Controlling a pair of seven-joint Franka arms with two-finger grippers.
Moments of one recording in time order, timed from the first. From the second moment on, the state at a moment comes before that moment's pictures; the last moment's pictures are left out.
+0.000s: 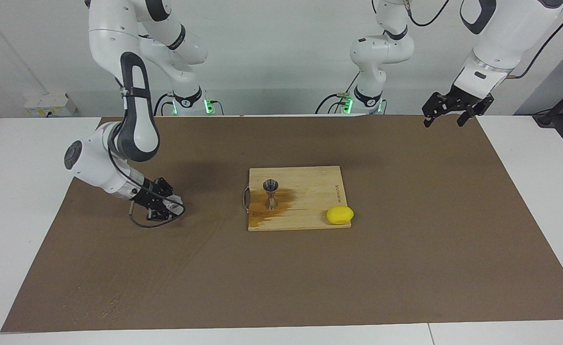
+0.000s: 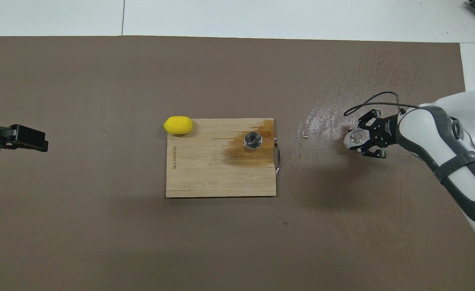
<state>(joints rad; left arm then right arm) 0.05 -0.07 -0.10 -1.67 -0.03 1.54 -0.02 -0.16 0.36 0.05 -1.97 0.53 2.15 1.11</state>
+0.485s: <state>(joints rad) 0.05 -0.07 -0.10 -1.67 -0.03 1.54 -0.02 -0.20 0.32 0.05 -1.98 0.54 2.08 1.02</state>
